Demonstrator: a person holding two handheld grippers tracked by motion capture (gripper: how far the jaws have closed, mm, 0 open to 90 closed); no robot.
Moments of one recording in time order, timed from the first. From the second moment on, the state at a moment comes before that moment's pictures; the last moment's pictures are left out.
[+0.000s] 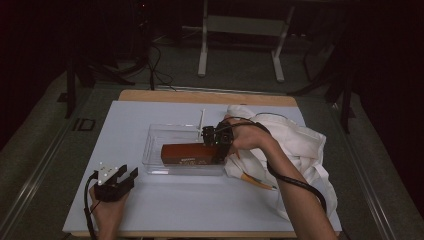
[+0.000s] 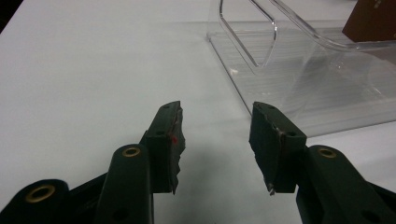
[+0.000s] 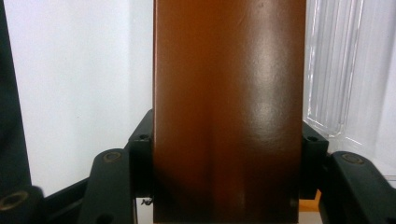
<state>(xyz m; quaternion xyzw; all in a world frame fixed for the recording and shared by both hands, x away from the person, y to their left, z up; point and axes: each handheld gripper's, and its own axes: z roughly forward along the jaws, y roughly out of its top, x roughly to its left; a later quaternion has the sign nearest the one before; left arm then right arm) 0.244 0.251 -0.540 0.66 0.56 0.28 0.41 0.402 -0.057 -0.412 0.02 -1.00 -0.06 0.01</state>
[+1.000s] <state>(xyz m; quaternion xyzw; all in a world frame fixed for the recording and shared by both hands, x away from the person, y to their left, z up) 0.244 0.250 -0.540 0.66 0.56 0.28 0.41 0.404 -0.056 -0.419 0.01 -1.00 -0.05 0.02</state>
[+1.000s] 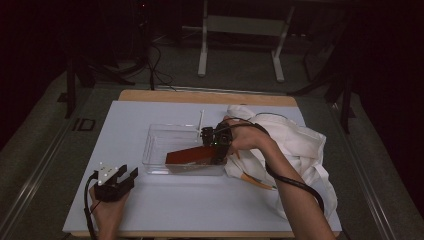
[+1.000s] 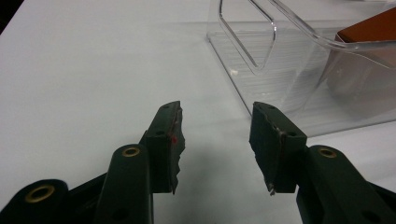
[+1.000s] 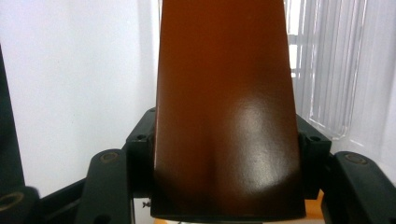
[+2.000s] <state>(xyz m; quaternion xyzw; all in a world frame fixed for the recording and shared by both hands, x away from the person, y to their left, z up) 0.244 0.251 -0.540 0.66 0.56 0.27 0.41 0.406 -0.046 -0.425 0.00 -1.00 -0.06 0.02</state>
